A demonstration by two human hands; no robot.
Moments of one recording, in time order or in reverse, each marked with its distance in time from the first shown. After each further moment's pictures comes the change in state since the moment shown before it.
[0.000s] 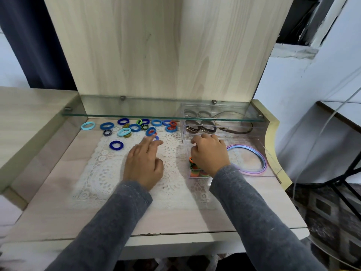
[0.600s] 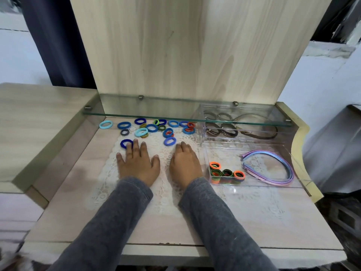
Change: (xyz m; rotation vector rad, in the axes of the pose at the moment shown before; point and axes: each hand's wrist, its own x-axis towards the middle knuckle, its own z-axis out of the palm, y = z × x) left_hand 0.015 -0.049 -0.001 0.304 -0.376 -0.476; right_hand 0.020 -0.093 0.069 0.225 -0.172 -0.034
